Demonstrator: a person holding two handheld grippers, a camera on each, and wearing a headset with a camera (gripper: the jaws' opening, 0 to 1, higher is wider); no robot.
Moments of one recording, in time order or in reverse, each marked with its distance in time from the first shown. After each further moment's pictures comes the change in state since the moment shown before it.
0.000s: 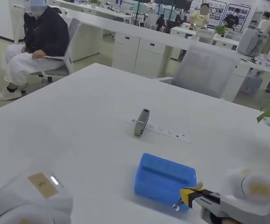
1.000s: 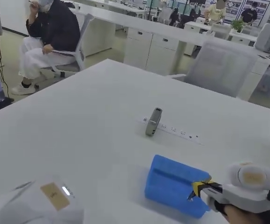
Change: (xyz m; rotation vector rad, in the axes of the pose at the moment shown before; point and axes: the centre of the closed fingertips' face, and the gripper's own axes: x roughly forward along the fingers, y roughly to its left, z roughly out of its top) left arm 0.012 0.004 -0.010 -0.016 0.042 -0.007; right arm 0.064 -0.044 -0.014 0.004 0.085 -0.083
